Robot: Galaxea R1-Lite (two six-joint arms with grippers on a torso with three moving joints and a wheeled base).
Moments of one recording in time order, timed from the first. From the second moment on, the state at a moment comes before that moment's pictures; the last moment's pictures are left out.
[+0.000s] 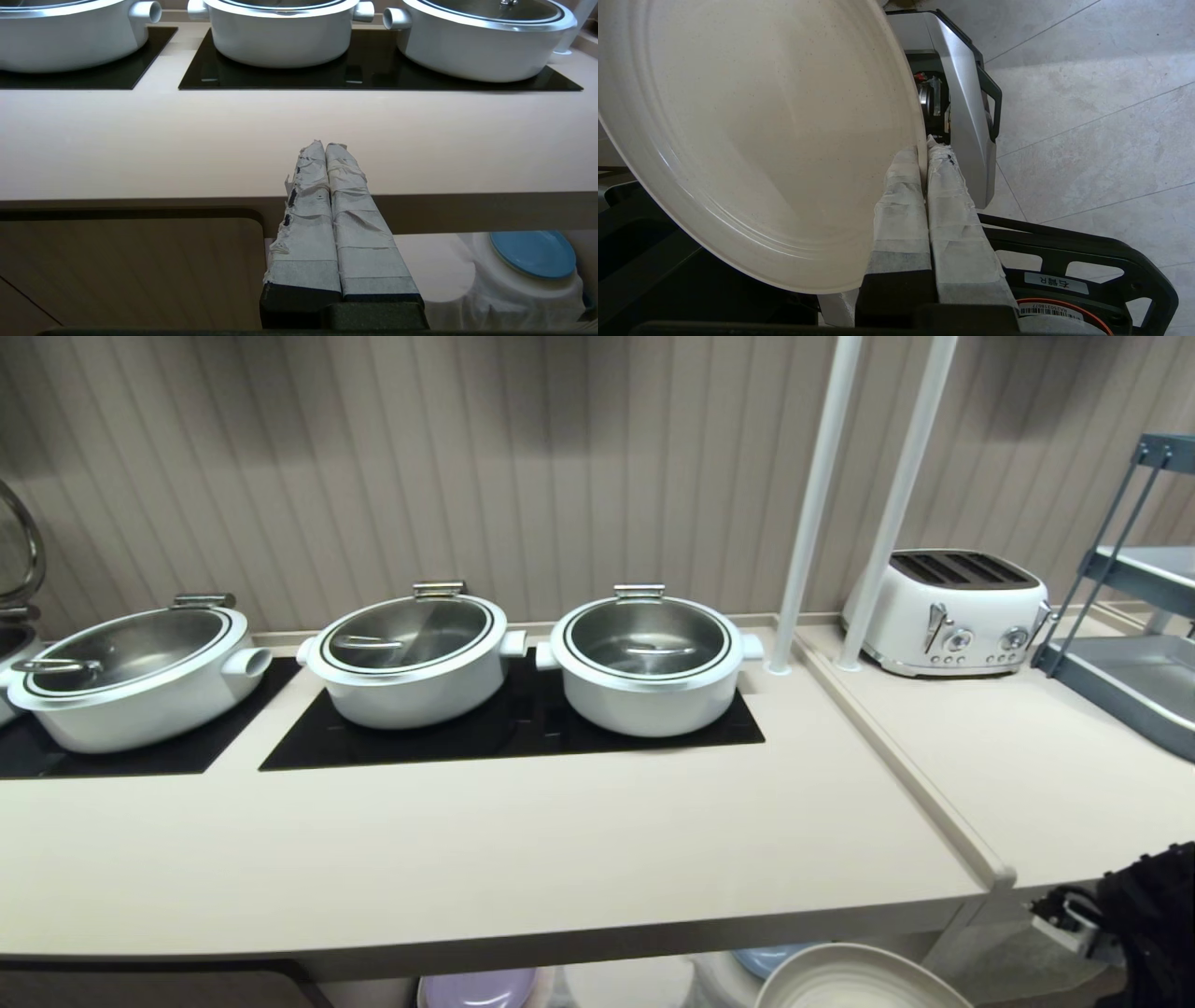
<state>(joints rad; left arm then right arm) 0.00 0.00 0.00 0.00 0.01 -0.04 0.22 1.40 -0.37 0.22 0.21 0.35</state>
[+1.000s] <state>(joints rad) 0.00 0.00 0.00 0.00 0.01 -0.04 0.22 1.40 -0.36 0.22 0.21 0.35</state>
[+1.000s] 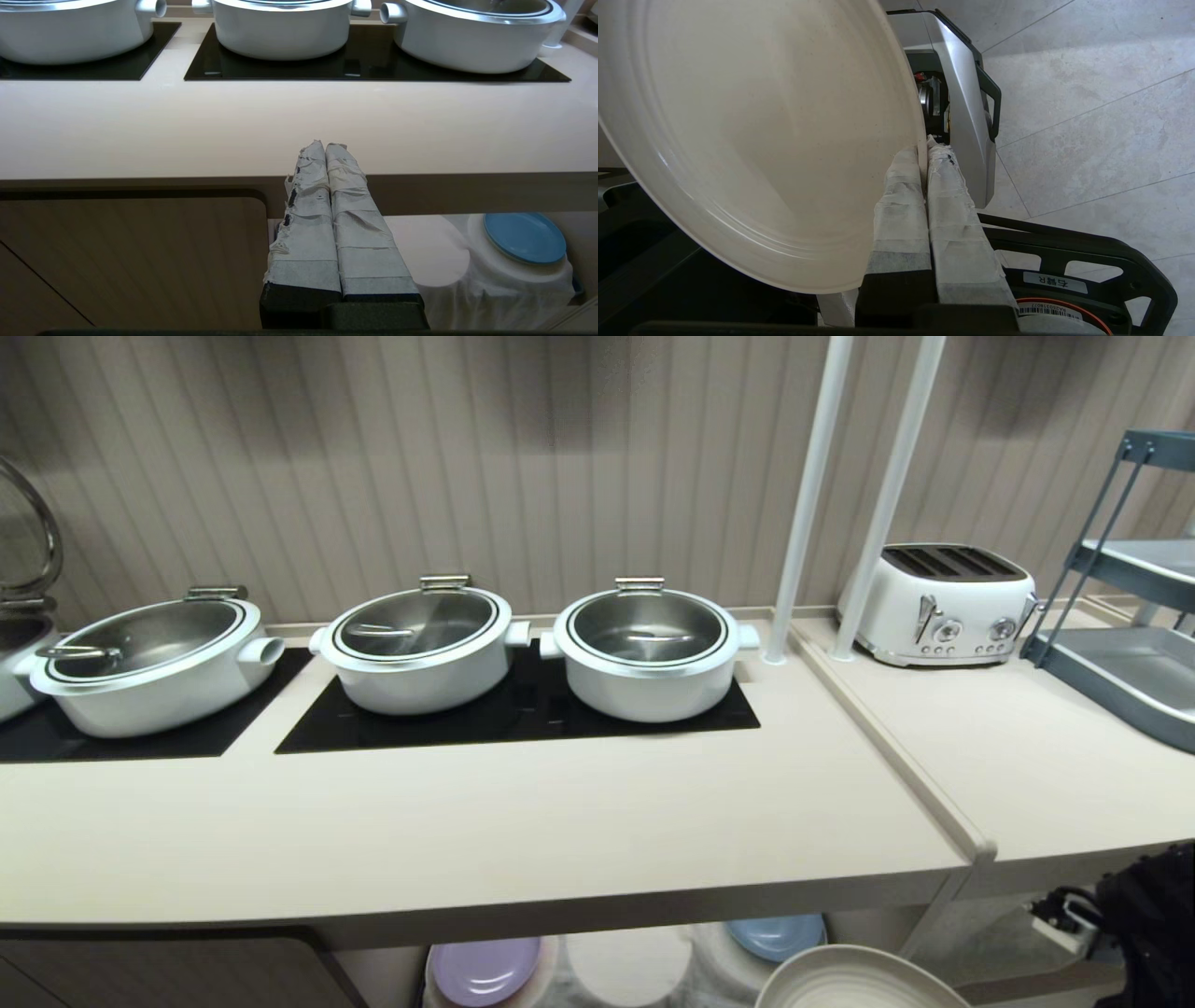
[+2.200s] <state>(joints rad) 0.00 0.00 0.00 0.00 0.01 -0.04 0.22 1.33 -0.37 0.22 0.22 0.36</state>
